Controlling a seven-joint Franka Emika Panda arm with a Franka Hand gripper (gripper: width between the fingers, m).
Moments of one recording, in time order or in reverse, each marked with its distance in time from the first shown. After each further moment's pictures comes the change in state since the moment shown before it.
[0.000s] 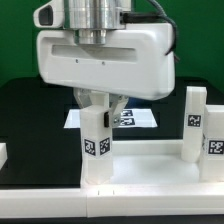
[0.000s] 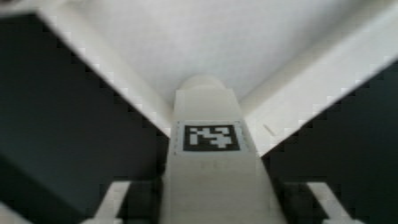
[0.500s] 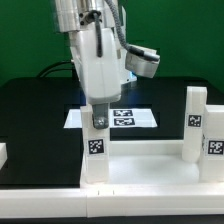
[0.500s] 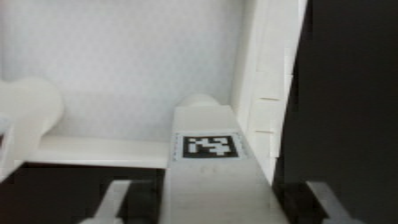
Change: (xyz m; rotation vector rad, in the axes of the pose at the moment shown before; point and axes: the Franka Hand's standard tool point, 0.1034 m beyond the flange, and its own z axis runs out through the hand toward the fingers) arm -0.001 0.001 0.000 0.036 -0.060 0.442
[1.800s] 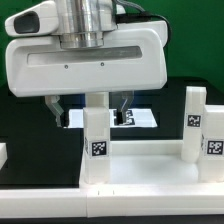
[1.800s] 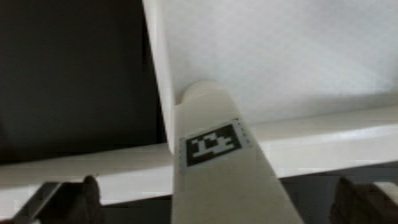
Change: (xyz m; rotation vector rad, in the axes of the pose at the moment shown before) arm 0.009 0.005 0.001 -0.047 -0.007 -1.285
